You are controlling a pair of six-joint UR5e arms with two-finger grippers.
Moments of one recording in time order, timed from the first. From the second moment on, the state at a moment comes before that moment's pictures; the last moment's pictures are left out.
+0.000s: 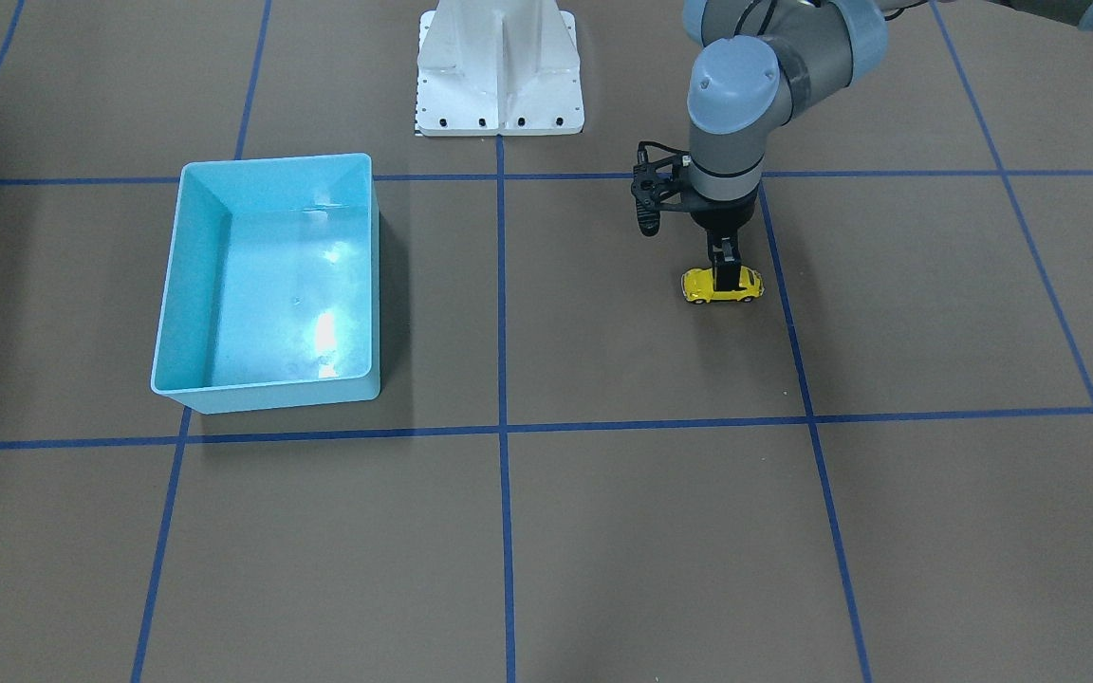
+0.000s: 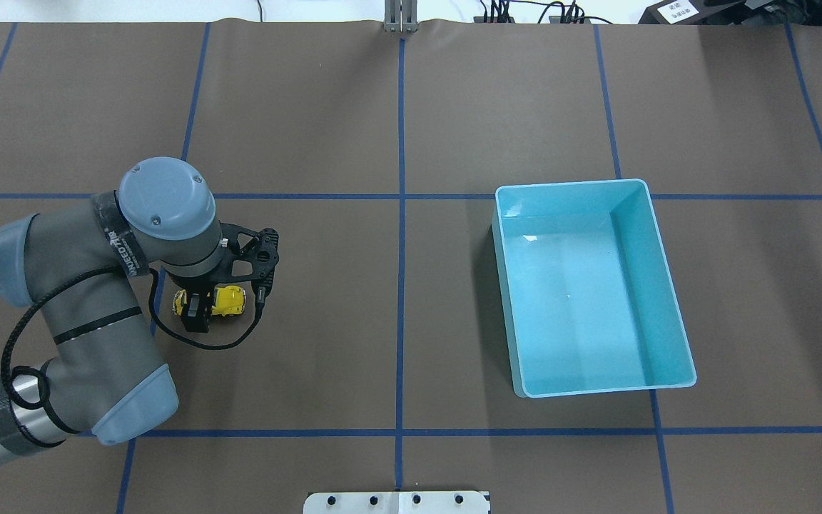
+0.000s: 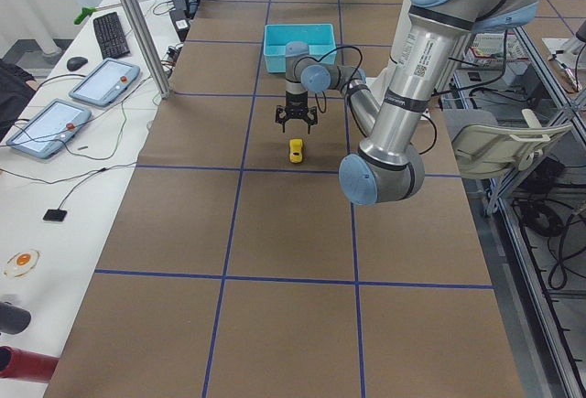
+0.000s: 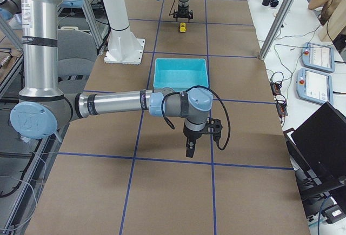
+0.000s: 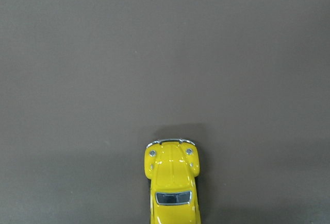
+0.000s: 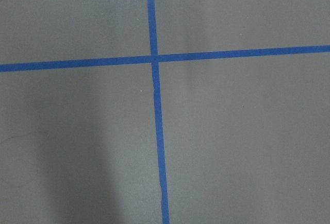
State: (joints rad) left arm -0.57 -2.02 -1.86 -1.34 -1.86 0.52; right arm 1.50 -1.62 1.75 -1.69 2.24 0.13
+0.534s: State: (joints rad) left arm -0.57 -2.02 -1.82 -1.39 -1.86 0.52; right arm 1.50 -1.62 1.75 -1.69 2.24 0.13
